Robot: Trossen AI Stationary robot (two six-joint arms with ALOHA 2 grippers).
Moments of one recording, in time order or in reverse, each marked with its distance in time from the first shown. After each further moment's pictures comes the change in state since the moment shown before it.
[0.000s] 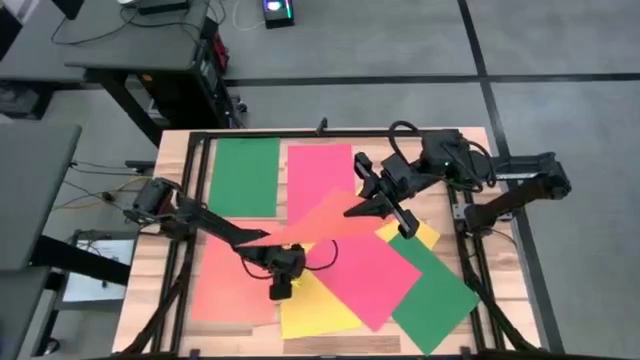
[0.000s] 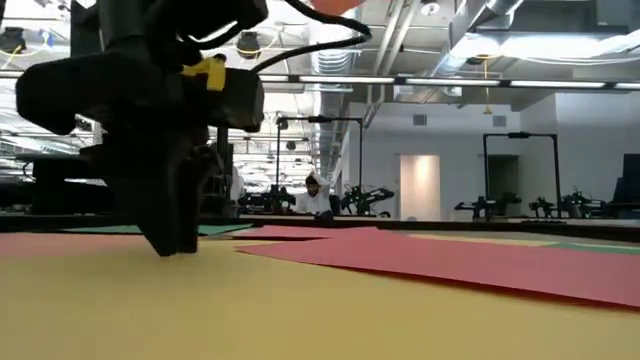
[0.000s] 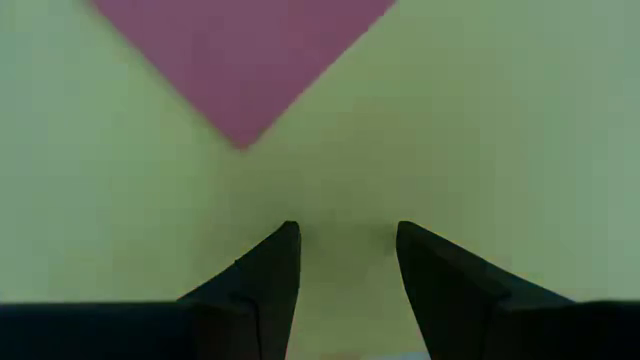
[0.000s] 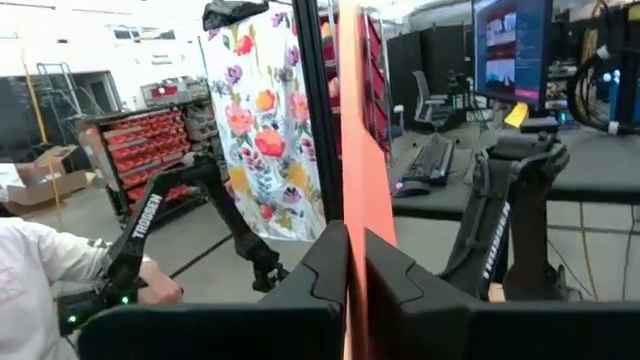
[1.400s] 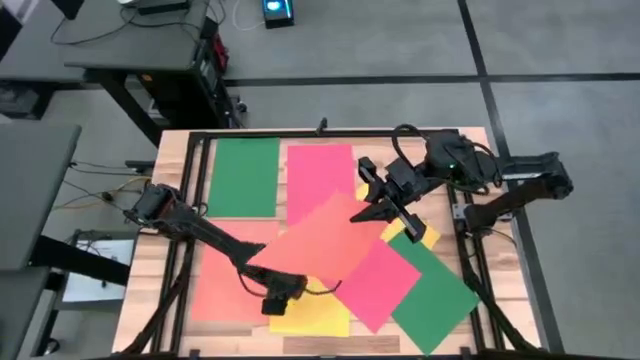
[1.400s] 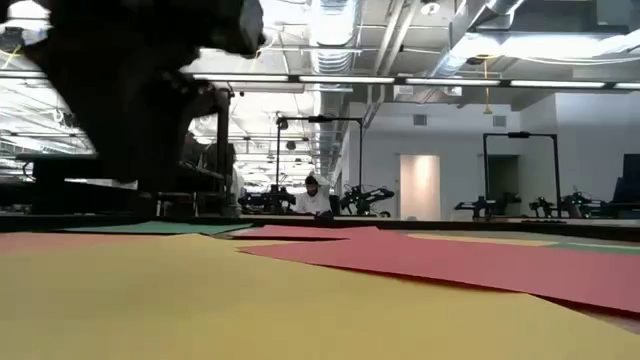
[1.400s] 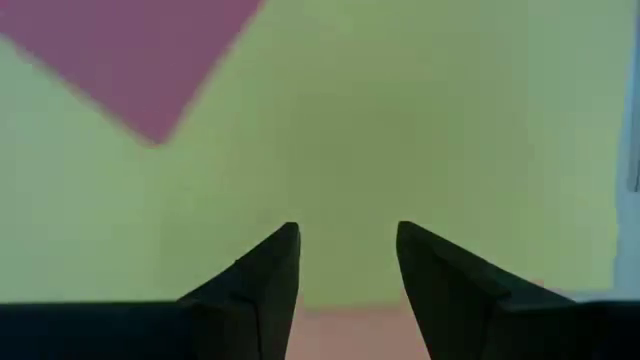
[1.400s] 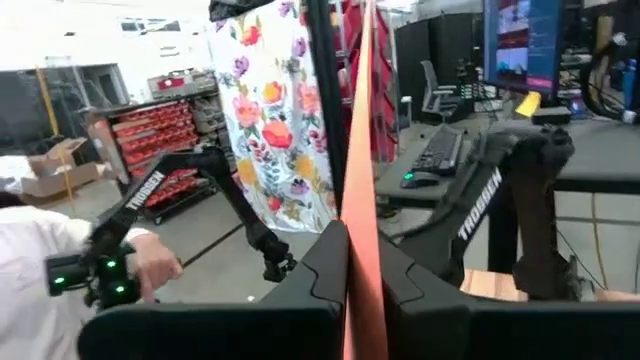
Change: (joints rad) left arm -0.129 0.014 0.213 -0.254 -0.059 0.018; right arm 0.031 -0.026 0.000 -0.051 -0.001 -0.013
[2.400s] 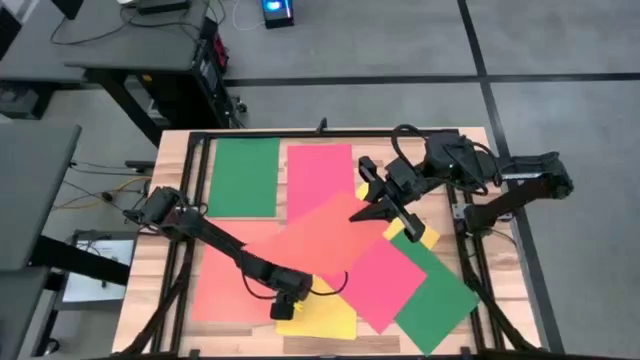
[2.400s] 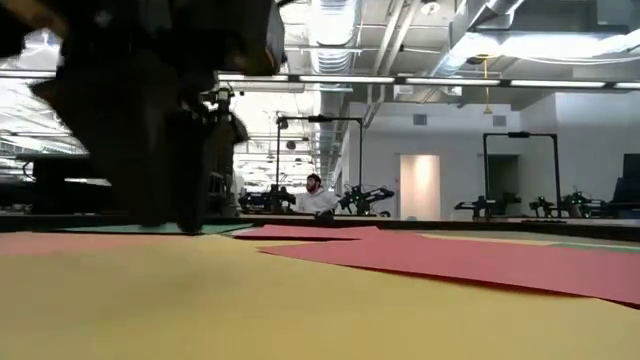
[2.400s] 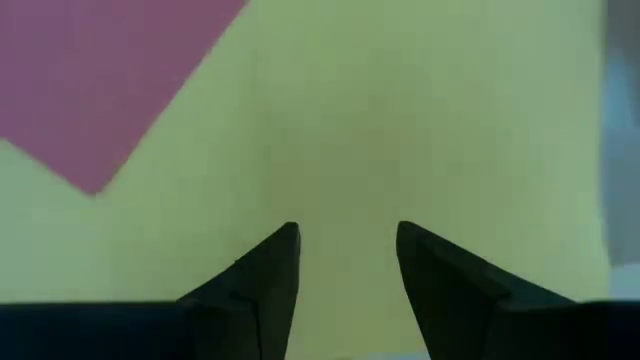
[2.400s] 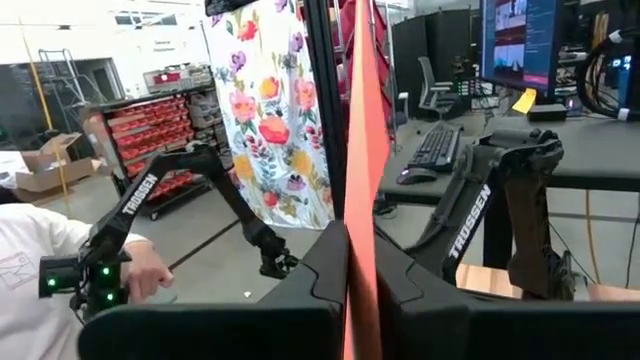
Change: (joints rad) left arm 0.019 0.023 -0.013 0.168 0.034 0.010; right arm -0.006 -0.002 0.000 -0.013 0.008 -0.004
